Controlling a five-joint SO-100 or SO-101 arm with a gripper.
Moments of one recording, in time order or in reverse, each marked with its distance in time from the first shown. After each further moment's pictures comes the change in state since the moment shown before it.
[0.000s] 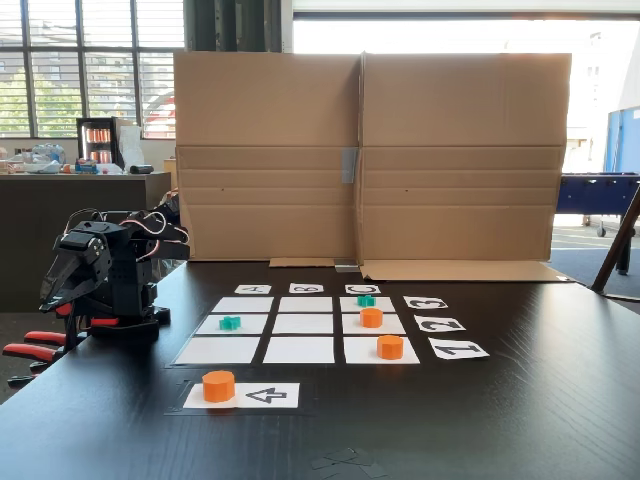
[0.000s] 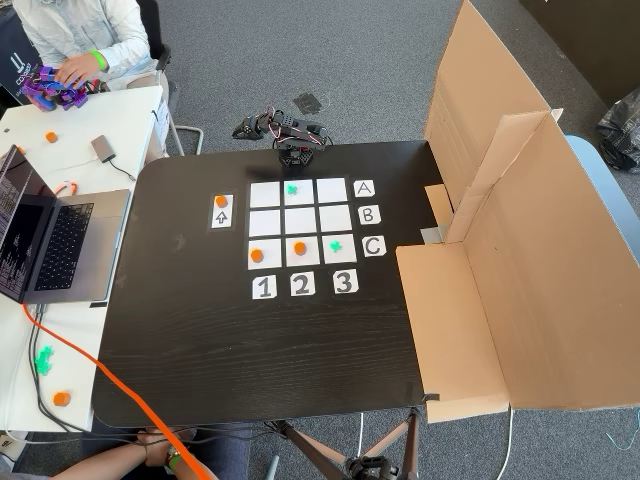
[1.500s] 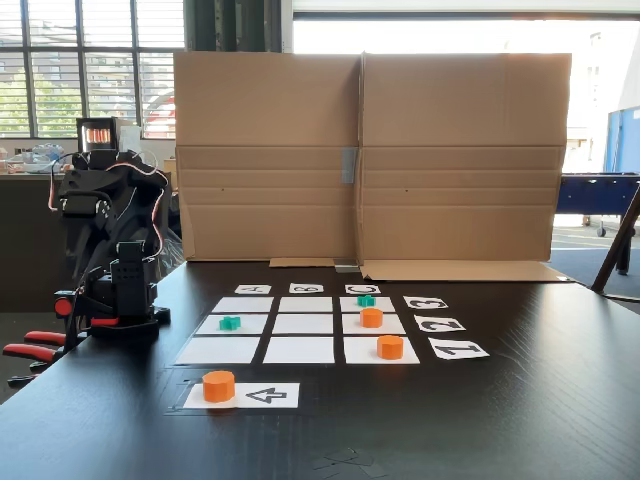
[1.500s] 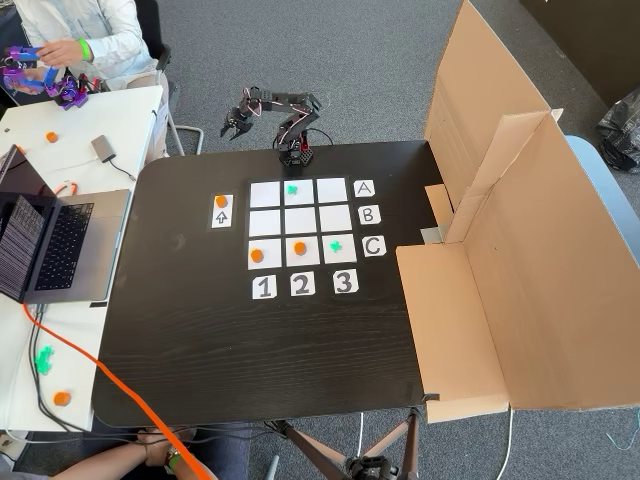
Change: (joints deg) arm -14.9 -54.1 -54.9 28.8 0.6
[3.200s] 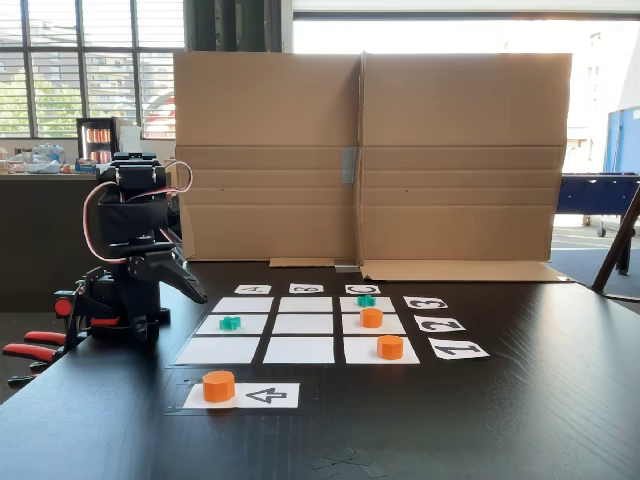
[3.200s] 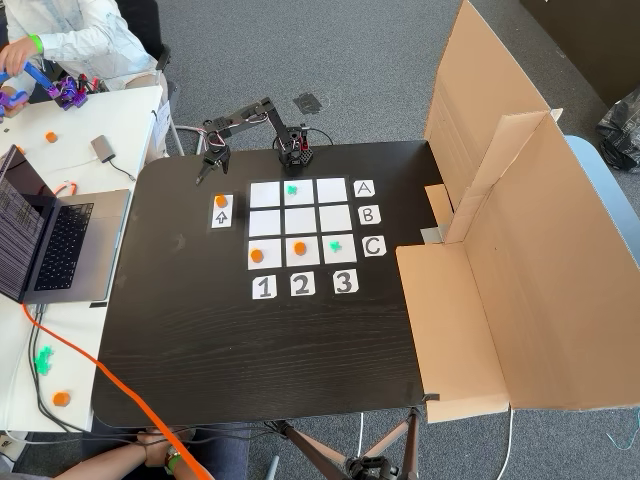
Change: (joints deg) arm -20.8 -63.8 -44.6 14.5 -26.7
